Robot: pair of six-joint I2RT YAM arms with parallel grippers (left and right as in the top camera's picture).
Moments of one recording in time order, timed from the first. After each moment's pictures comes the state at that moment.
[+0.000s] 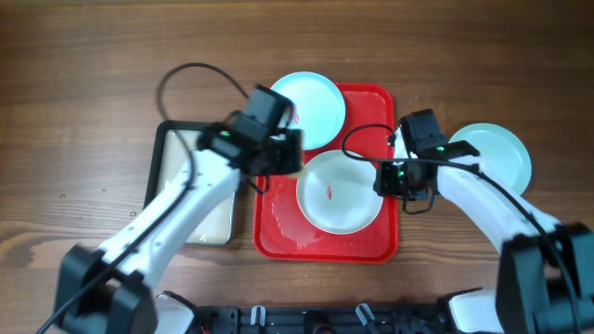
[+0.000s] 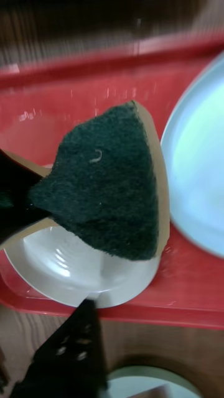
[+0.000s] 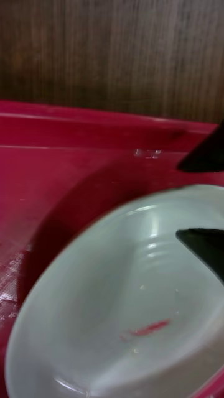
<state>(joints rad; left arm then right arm) -0.54 1.55 1.17 -0.75 0.19 -0.54 0.23 1.59 0.84 -0.65 -0.25 0.34</state>
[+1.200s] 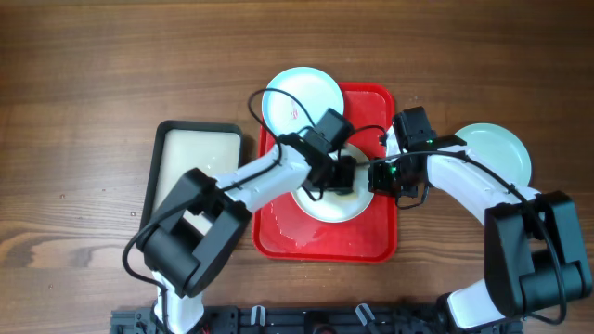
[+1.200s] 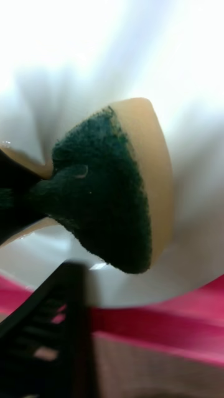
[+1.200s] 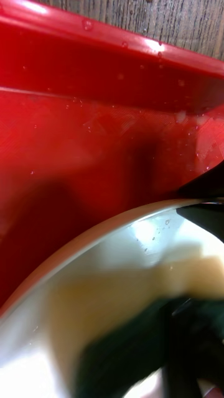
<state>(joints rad) -0.74 1.96 1.21 -0.45 0.34 -0.67 0.23 1.70 0.87 -0.60 -0.32 0.36</state>
